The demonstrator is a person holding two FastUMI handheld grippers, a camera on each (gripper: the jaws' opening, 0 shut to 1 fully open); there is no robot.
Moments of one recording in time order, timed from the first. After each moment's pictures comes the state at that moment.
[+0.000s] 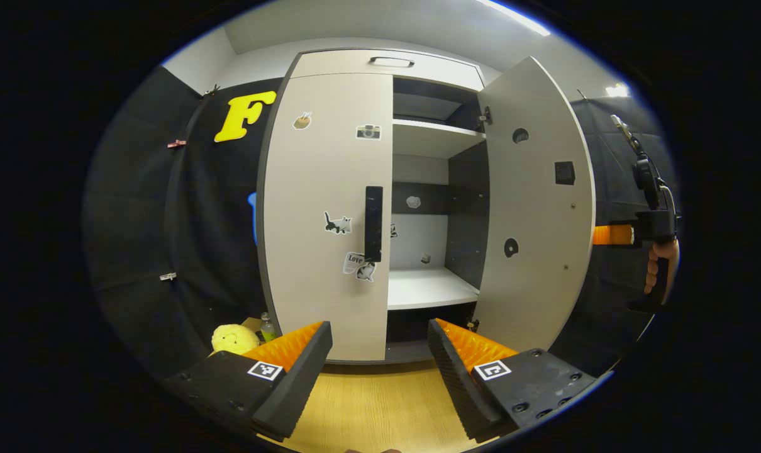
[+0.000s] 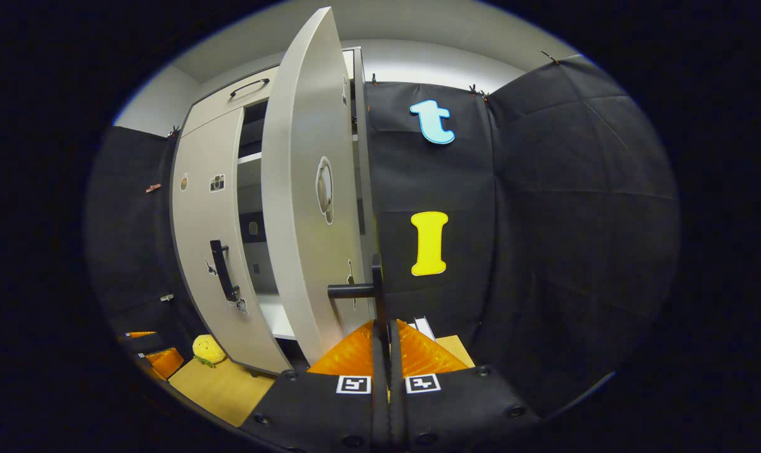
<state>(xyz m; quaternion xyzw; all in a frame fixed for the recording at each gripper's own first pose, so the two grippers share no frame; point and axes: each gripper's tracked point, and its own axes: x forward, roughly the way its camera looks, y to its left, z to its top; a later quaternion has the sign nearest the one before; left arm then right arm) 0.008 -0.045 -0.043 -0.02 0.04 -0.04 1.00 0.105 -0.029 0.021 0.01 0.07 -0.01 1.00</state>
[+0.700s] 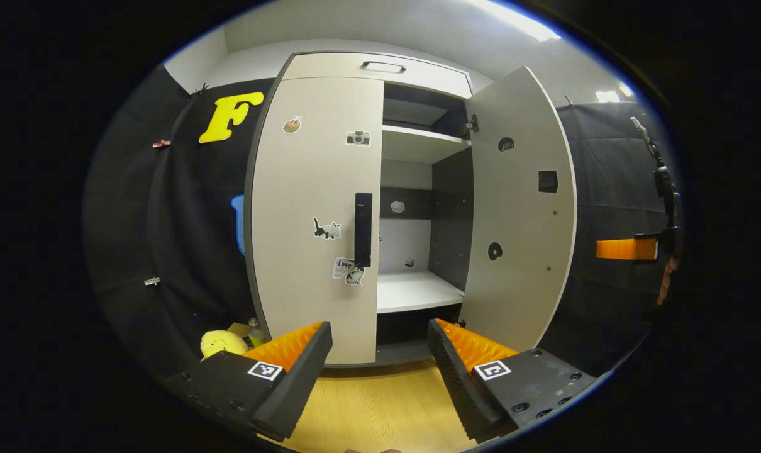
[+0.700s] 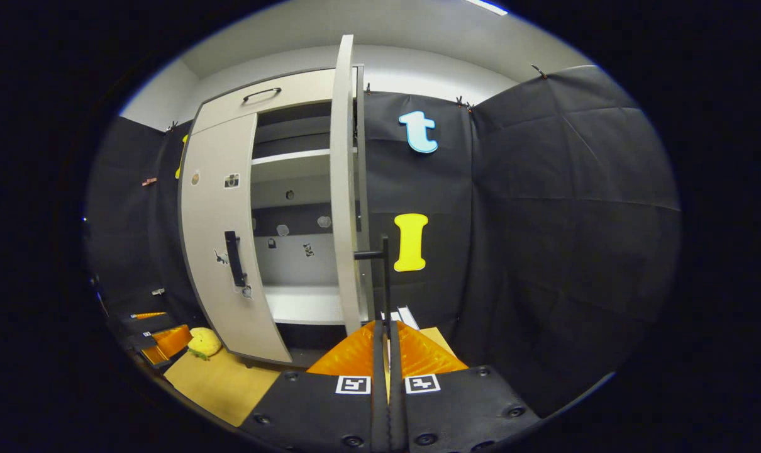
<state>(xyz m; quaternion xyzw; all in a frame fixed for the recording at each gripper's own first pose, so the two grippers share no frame) 0.000 -0.029 -0.038 -0.03 0.03 -0.09 1.00 0.012 -0.011 0.029 0.01 0.06 -0.05 1.00</state>
